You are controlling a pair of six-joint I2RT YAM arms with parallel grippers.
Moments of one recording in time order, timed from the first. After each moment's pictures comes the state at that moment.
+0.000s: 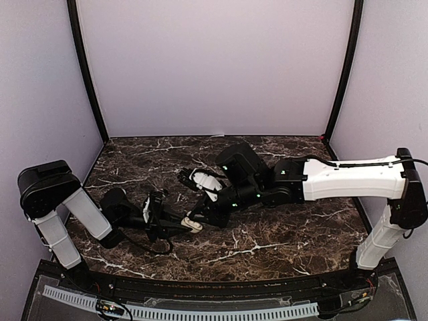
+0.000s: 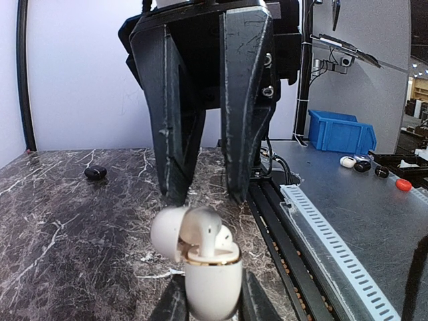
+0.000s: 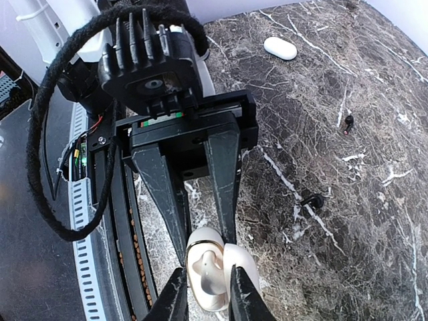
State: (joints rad) left arm -0.71 1.72 0.28 1.51 0.95 -0.09; right arm 1.20 1.64 1.32 -0.36 -0.20 0.06
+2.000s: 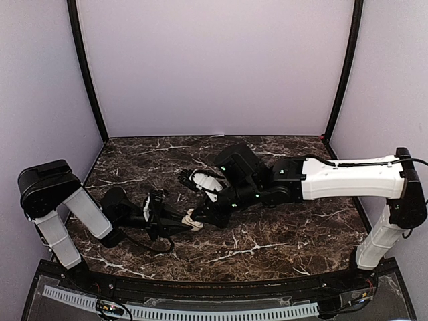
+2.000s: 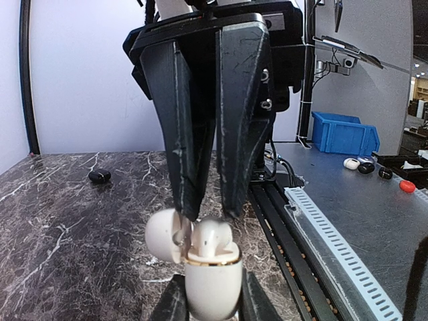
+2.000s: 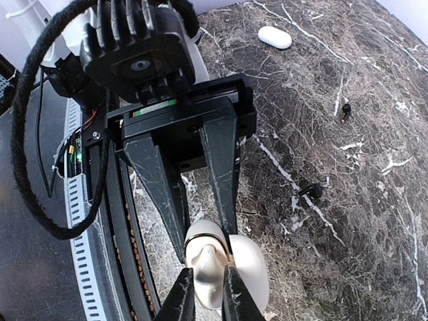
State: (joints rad) left arm -0.71 1.72 0.29 1.51 0.94 -0.09; right arm 1.19 1.65 1.33 -0.40 -0.19 0.07
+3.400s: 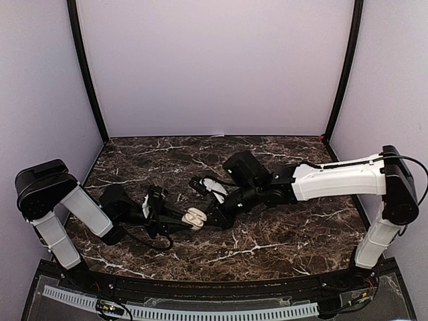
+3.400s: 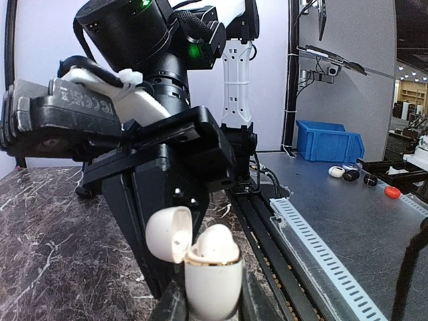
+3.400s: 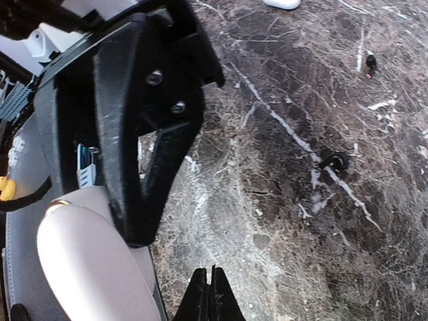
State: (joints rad) left arm -0.71 1.70 0.33 1.51 1.00 -0.15; right arm 1.07 1.70 1.19 -0.24 -0.42 0.13
